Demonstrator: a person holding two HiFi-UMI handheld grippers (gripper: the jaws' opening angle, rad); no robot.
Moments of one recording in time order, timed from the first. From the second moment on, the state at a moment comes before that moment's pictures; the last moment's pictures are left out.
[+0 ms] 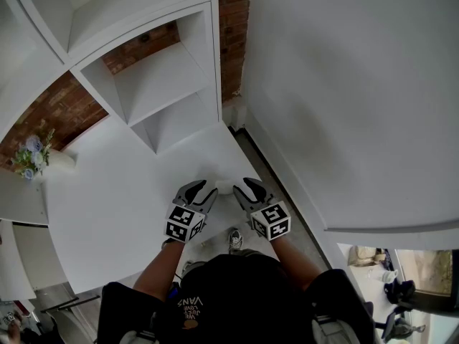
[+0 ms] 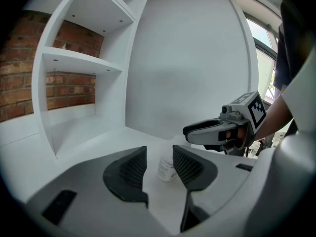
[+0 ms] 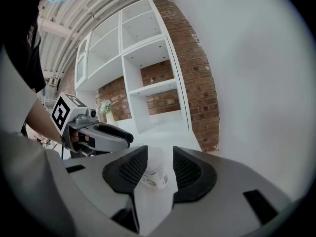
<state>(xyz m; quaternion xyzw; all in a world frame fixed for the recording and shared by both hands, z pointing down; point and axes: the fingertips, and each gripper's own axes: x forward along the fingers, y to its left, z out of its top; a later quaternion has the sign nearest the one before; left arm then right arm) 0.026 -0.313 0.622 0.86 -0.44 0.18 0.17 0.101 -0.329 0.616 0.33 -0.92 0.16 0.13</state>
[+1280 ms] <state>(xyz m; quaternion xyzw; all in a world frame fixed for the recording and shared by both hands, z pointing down) -0.018 -0.231 0.582 0.88 -0.42 0.16 0.15 0.093 -0.257 0.570 0.44 -0.88 0.13 0.11</state>
